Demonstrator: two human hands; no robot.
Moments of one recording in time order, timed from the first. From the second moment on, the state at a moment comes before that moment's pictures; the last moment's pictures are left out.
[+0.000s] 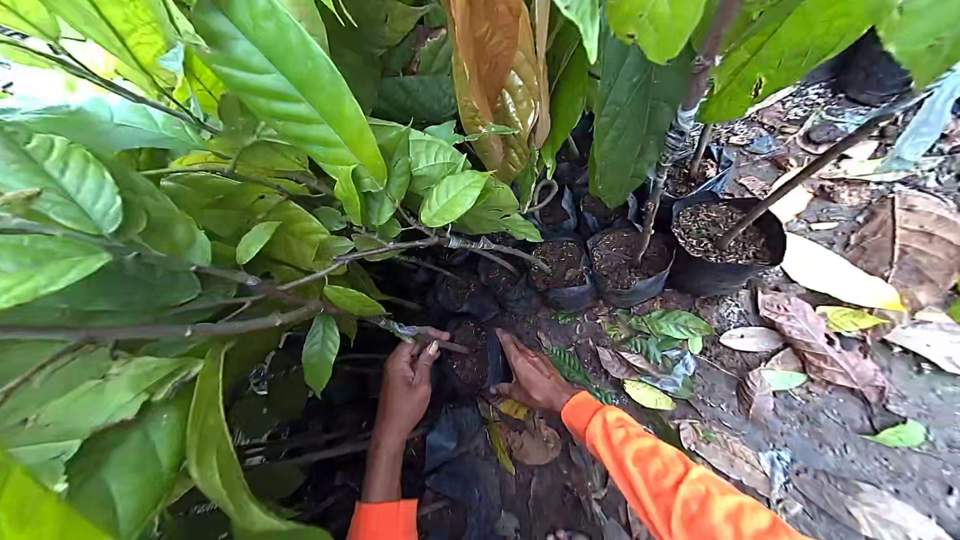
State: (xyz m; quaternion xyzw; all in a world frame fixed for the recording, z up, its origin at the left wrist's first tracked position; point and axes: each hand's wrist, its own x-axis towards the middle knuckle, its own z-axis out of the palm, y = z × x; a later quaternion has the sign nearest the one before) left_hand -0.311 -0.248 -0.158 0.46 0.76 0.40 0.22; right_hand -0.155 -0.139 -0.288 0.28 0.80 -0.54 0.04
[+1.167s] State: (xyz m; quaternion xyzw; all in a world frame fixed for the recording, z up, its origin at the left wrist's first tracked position) left_hand -0.280 -0.248 -0.165 0.44 0.82 0.34 0.10; right_hand -0.142 -0.080 -0.073 0.04 0.77 -0.56 -0.29
